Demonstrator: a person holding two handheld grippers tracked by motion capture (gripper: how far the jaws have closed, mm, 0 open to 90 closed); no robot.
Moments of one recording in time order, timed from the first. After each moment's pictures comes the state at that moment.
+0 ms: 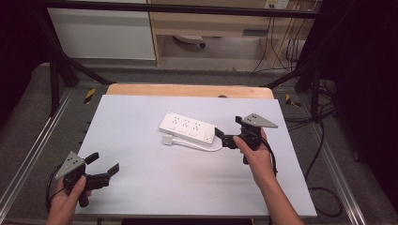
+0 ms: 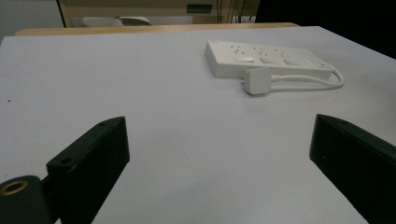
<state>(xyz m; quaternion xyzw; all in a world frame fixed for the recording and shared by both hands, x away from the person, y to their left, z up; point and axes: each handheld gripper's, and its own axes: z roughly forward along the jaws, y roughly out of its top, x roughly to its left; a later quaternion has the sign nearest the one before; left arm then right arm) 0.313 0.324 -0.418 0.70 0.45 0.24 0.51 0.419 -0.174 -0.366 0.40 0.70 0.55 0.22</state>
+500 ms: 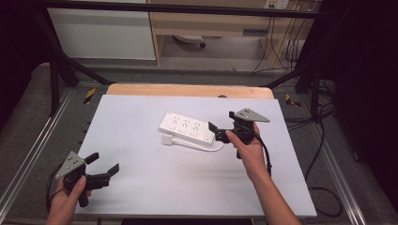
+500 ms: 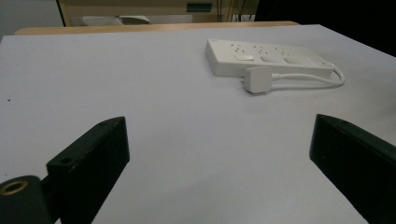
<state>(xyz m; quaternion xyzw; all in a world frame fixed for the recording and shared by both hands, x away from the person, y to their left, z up) 0.313 0.324 -0.419 0.70 0.44 0.24 0.51 0.436 -0.155 -0.362 0.40 0.70 0.55 0.23</state>
